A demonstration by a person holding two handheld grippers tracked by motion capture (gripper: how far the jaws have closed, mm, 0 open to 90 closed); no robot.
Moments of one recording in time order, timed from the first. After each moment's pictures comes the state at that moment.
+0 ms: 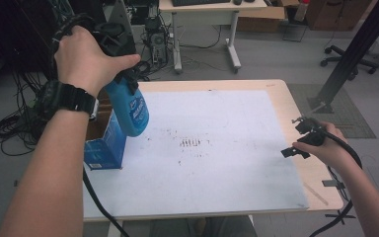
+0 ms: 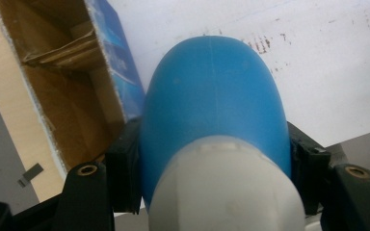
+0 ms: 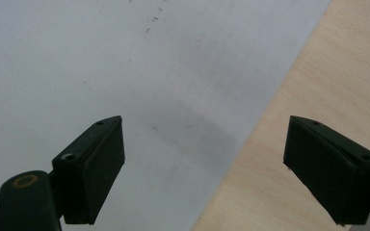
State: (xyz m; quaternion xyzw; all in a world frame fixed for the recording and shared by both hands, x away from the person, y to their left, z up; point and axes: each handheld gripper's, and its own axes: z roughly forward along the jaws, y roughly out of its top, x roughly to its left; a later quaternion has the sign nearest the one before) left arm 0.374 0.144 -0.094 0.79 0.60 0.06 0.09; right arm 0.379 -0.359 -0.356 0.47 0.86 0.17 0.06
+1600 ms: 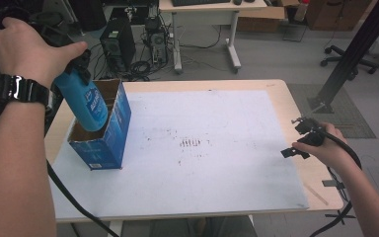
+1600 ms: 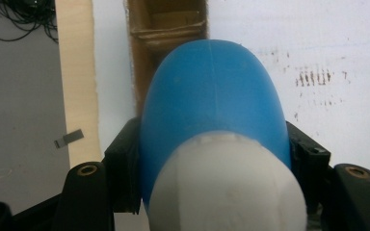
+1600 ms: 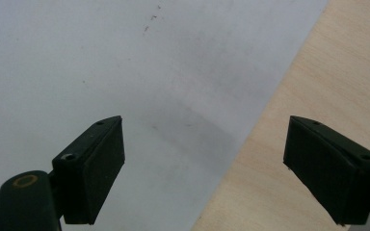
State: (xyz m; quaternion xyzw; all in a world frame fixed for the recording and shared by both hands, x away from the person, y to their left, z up) left arm 0.369 0.230 -0.080 0.70 0.70 0.10 0.09; right arm 0.378 -0.358 -0.357 0.47 0.86 0.17 0.06
